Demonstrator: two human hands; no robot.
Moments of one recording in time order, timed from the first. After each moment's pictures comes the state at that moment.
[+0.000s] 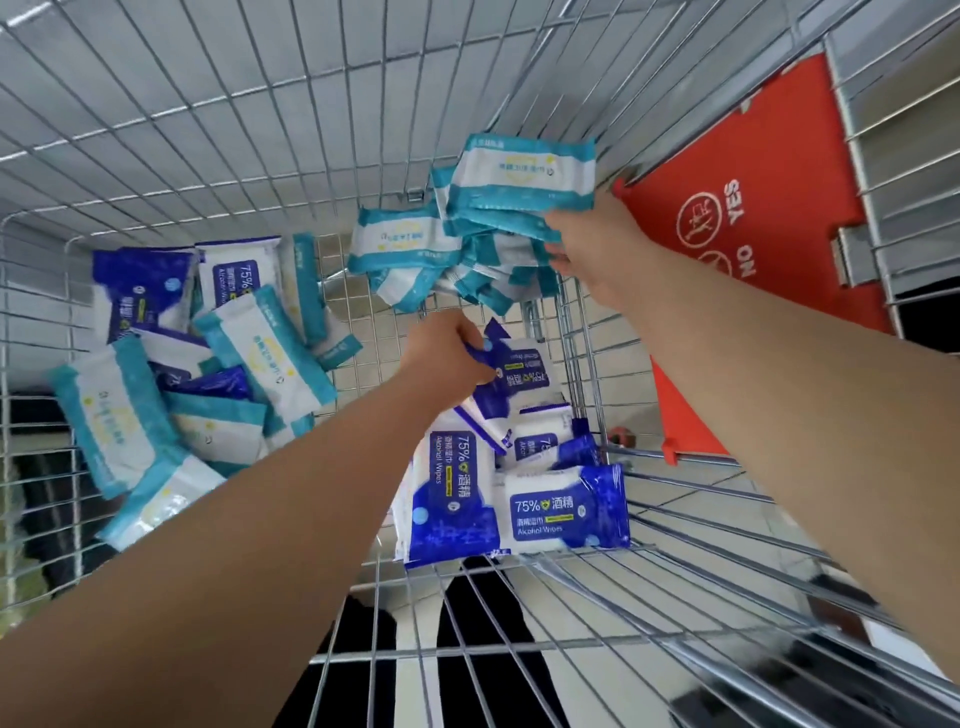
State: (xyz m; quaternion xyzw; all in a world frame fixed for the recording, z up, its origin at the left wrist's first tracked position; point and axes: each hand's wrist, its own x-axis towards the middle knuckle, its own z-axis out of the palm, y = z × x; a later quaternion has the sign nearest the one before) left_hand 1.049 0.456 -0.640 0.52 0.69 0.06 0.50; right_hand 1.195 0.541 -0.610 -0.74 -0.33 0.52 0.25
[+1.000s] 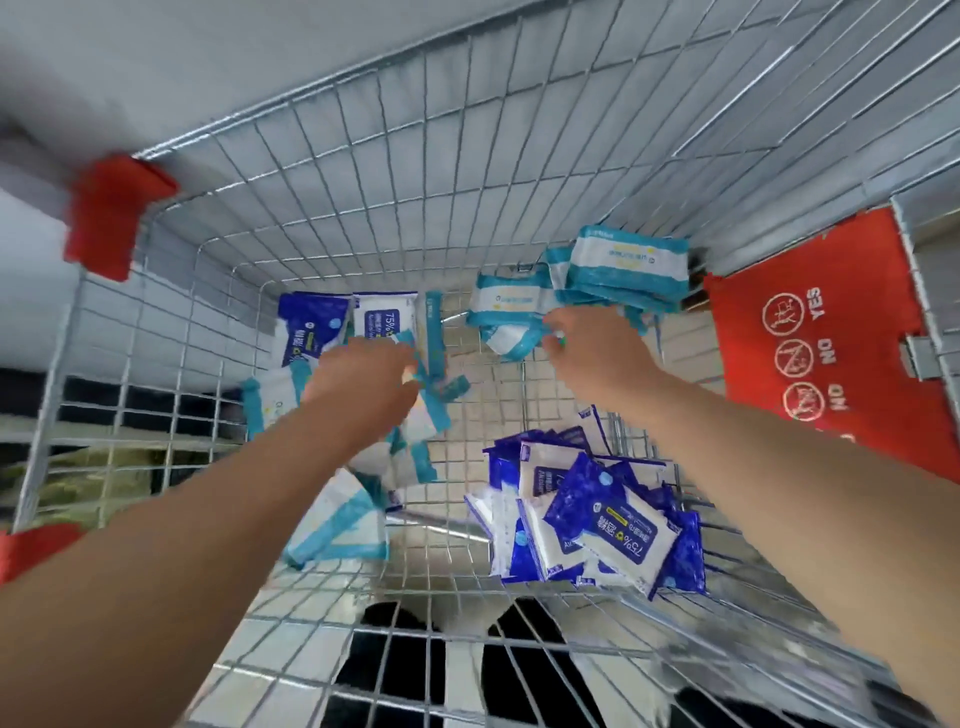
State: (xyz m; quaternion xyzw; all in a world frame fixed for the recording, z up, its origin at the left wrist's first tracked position) left_hand 0.887 0.446 -0.564 0.68 0.69 -0.13 0.22; right_hand 1.113 0.491 -0.572 -0.63 -0.72 0.28 -0.03
